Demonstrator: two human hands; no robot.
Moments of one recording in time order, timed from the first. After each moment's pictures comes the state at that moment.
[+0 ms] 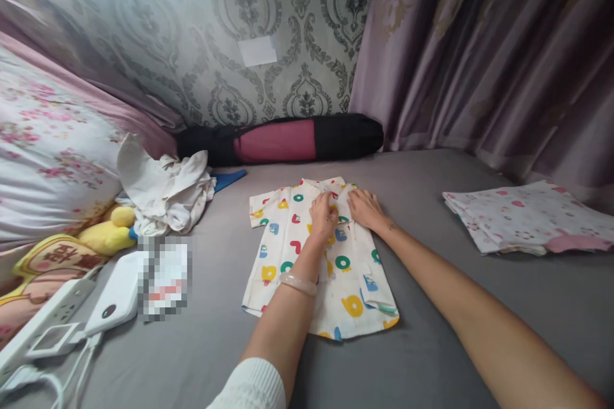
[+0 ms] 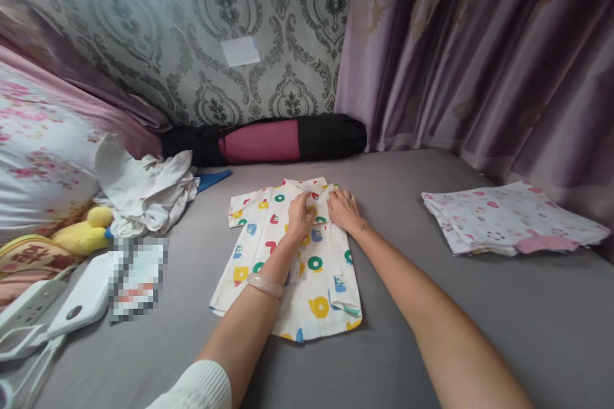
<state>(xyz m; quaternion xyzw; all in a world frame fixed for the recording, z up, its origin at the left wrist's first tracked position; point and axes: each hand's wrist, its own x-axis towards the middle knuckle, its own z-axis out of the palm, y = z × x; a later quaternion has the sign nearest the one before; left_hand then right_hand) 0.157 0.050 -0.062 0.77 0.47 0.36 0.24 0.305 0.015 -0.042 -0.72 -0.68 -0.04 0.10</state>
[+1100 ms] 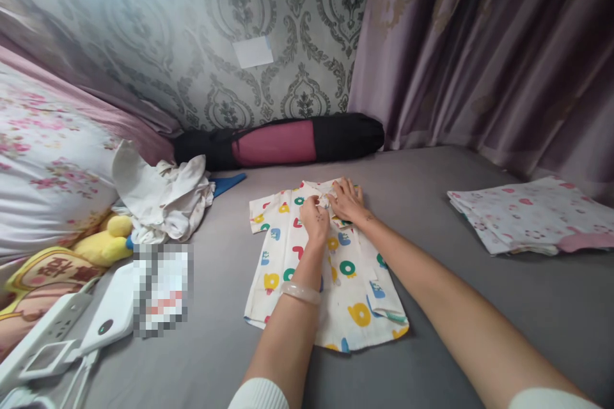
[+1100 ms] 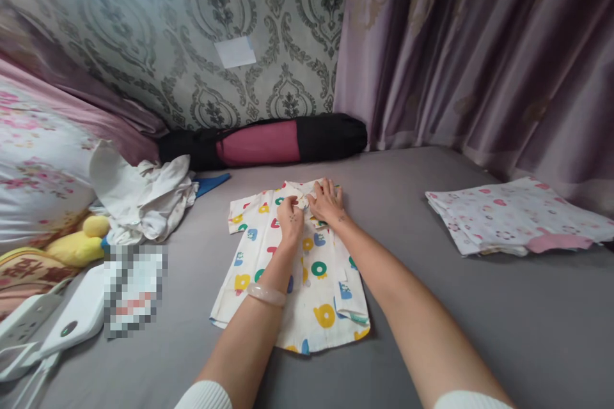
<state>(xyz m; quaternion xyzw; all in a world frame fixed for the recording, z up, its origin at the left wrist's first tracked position) 0.147 0.051 -0.040 0.65 0.59 0.40 0.26 0.267 0.065 -0.050 -0.76 -0.63 0.02 0.13</state>
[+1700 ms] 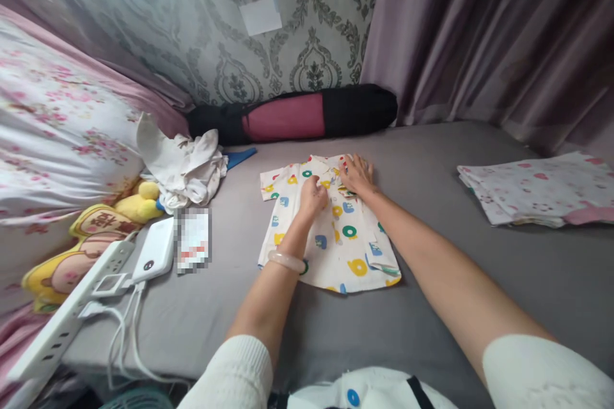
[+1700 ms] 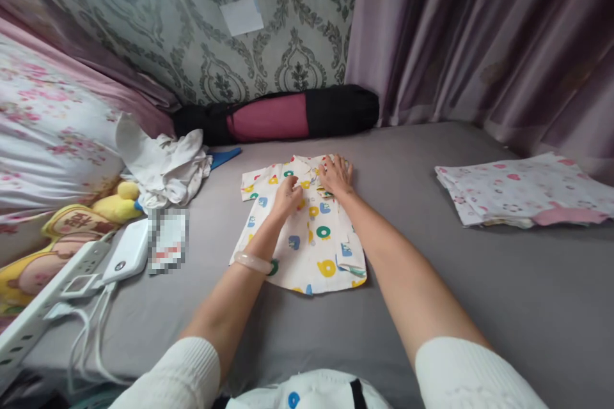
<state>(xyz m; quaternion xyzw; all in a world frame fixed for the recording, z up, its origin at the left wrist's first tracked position) 0.102 0.036 -0.032 0.72 0.58 0.28 0.28 0.265 0.055 -0.048 -0.78 -0.60 0.01 0.17</state>
